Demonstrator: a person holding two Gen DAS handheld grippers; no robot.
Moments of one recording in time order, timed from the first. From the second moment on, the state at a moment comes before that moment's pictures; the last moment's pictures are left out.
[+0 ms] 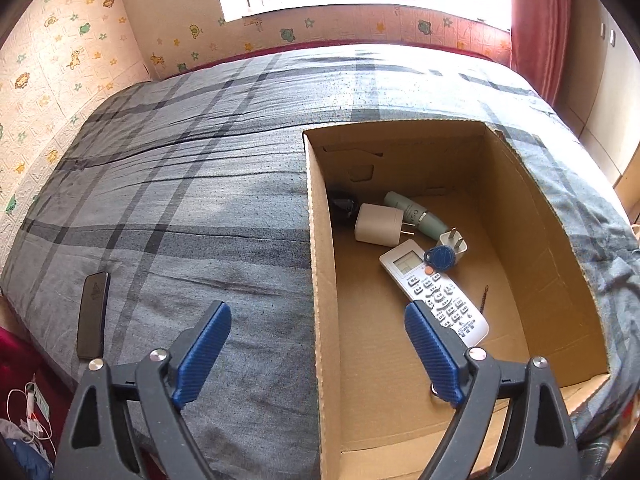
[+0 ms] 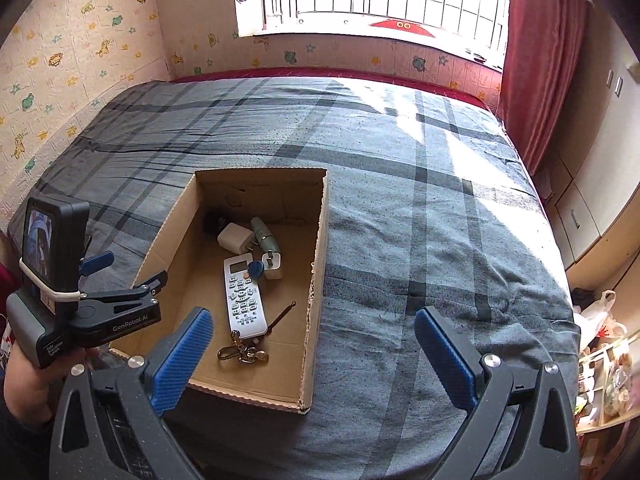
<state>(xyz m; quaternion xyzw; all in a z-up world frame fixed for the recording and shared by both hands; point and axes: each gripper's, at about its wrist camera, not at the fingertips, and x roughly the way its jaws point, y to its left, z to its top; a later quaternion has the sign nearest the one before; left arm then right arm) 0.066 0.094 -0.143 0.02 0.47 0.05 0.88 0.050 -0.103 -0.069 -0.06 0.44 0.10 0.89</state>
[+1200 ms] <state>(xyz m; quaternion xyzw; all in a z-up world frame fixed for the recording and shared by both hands) -0.045 0.038 -0.036 0.03 0.36 0.05 0.93 -0.023 -0.116 -0.022 -0.02 0.36 0.06 0.93</state>
